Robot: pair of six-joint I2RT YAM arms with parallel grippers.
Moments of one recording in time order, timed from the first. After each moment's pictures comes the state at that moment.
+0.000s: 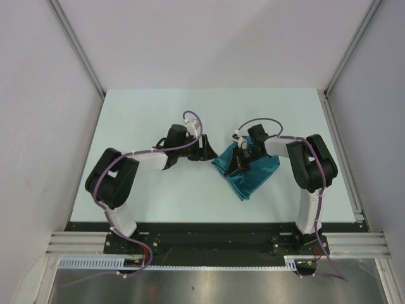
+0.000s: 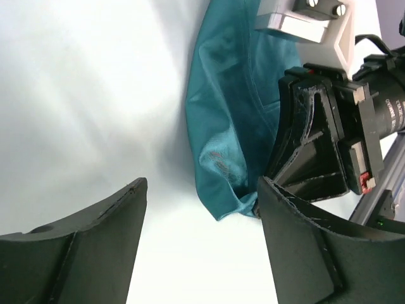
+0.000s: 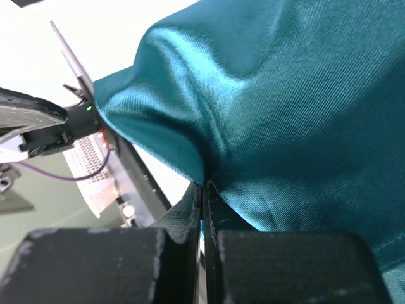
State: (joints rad) left arm -0.50 1.79 0.93 0.27 0.45 -0.52; right arm 0.35 1.97 1.10 -0.33 -0.90 0.33
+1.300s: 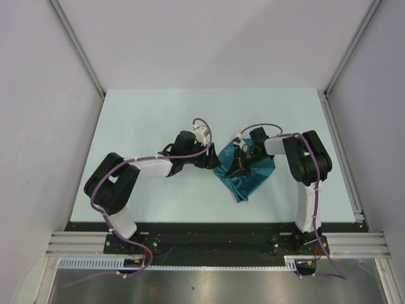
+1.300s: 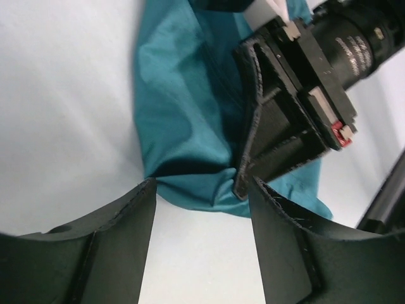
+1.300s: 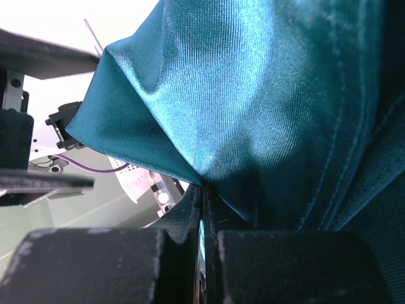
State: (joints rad) left arm -0.62 1.71 0.86 0.26 0.36 -0.44; right arm 0.32 2.08 1.12 -0.32 -1.03 0.37
